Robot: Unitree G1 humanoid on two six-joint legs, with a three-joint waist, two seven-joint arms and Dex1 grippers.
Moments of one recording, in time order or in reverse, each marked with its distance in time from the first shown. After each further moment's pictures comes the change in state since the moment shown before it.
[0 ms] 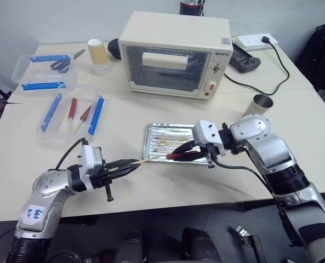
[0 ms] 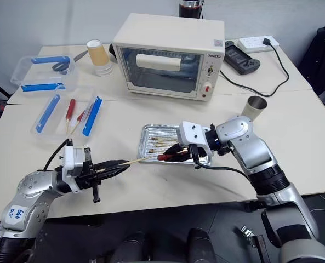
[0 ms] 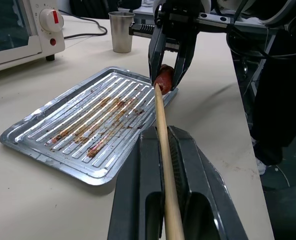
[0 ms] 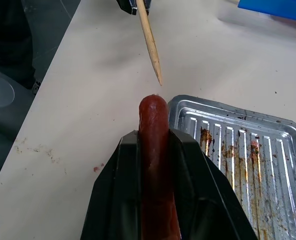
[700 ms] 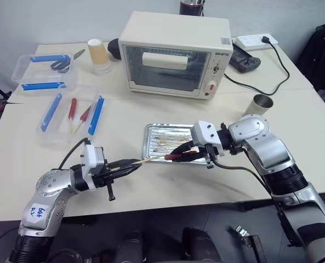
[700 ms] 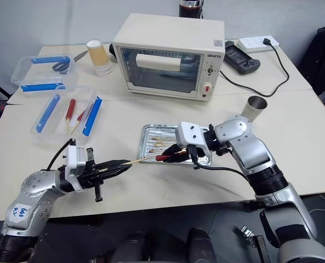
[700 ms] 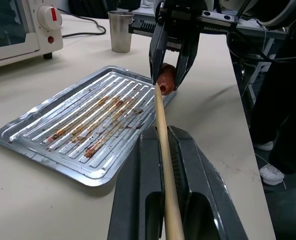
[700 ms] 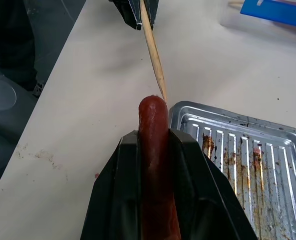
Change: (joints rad) left arm -0.012 -0.009 -0.019 0.028 0.002 -0.003 -0.001; right arm 0.000 0.010 0.000 -0.008 0.000 0.002 0.003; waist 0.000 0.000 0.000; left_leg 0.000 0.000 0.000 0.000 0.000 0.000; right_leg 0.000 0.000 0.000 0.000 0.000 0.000
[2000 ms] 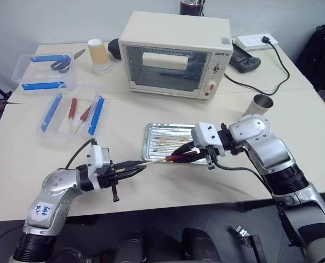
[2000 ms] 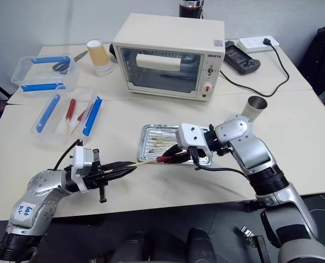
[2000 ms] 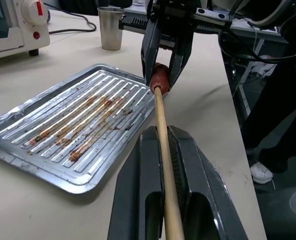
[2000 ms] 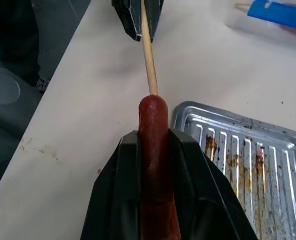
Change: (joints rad) left arm -0.036 -0.009 -0.056 -0.003 0.008 0.024 0.005; right arm -0.007 -0.006 0.012 -0.003 -0.011 -0.038 0.023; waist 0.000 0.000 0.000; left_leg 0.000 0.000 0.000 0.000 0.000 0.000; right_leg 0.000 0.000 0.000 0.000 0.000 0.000
